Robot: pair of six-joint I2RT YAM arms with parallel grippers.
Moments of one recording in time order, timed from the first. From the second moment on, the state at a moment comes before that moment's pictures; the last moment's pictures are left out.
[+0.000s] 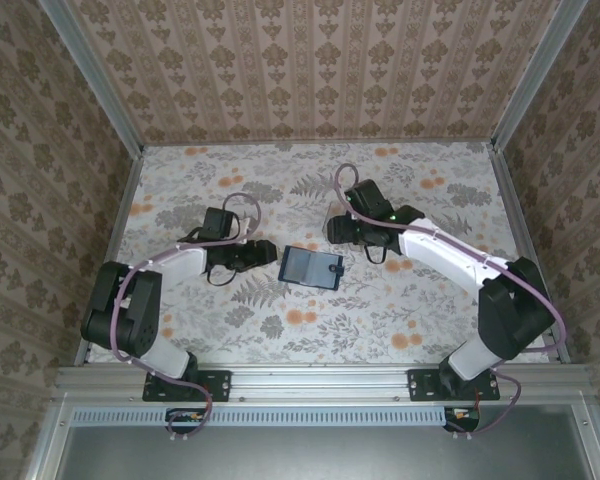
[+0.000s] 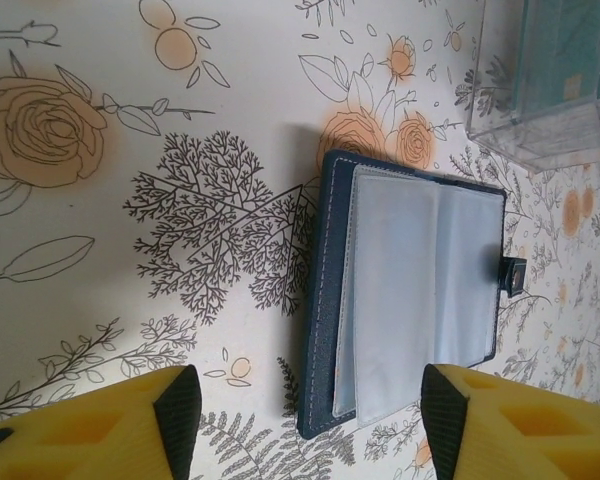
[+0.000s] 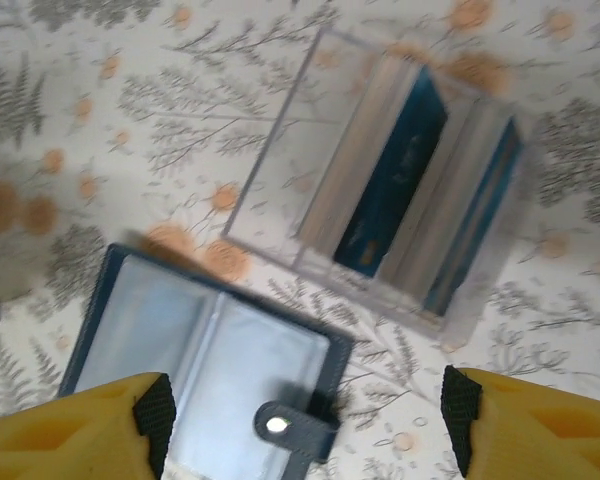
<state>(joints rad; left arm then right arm) -0.34 1.54 0.75 -0.20 0.56 -0.46 0.55 1.58 1.19 -0.55 0.09 0.45</state>
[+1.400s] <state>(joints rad) -0.35 1.50 0.78 -0.23 0.42 -0.46 0.50 1.84 1.41 -0.75 0.55 0.44</state>
